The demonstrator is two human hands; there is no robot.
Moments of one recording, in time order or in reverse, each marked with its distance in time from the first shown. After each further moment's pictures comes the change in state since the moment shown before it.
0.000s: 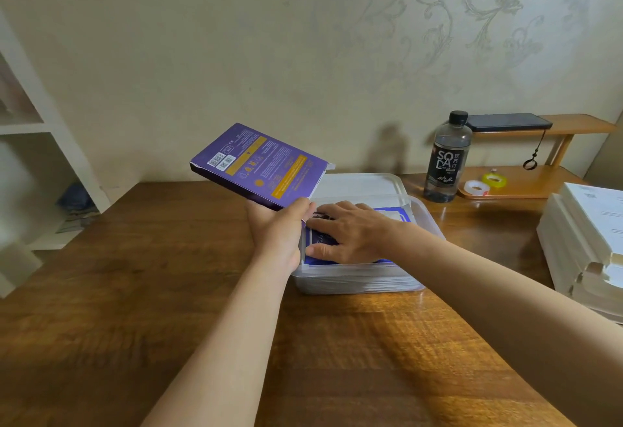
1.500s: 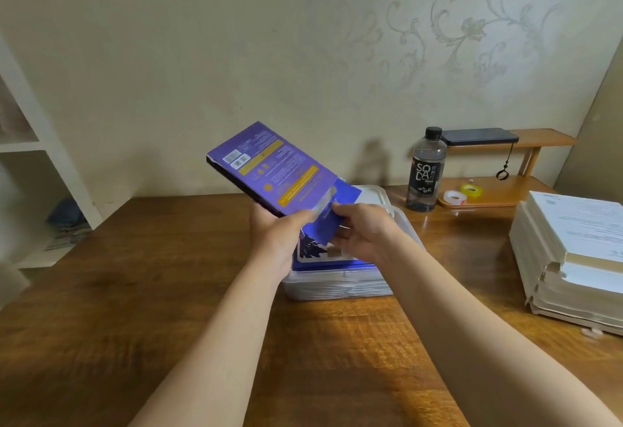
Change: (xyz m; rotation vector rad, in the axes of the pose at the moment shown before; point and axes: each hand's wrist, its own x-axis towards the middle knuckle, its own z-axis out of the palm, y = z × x) left_hand -0.006 0.006 0.010 0.175 -0.156 0.000; right_hand -0.024 -0.012 -0.022 2.060 0.429 0.660
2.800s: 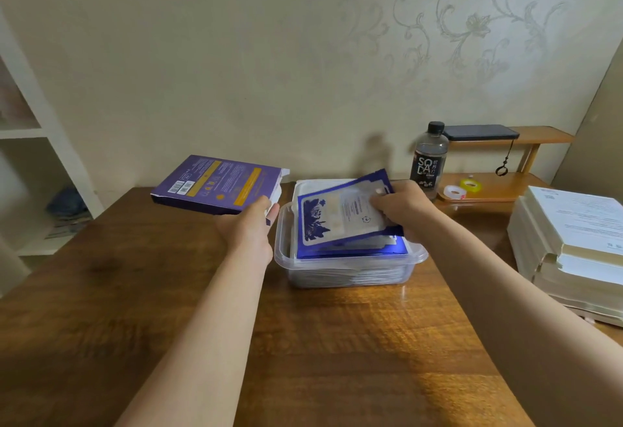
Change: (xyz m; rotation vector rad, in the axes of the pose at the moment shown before) left_hand -0.005 0.020 -0.029 -0.303 0.384 -0.177; right_hand -0.009 -0.034 -0.040 -0.686 0.242 -0.233
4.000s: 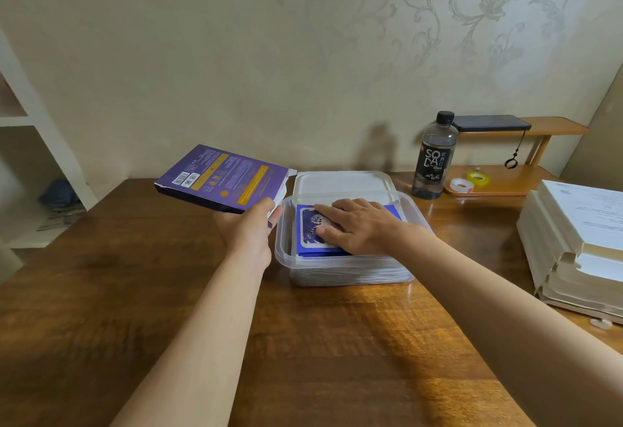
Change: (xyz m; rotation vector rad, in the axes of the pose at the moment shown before) left_hand 0.032 -0.022 -0.011 0.058 -0.058 0.047; right_hand 0.020 0.030 0.049 -1.184 -0.396 -0.585
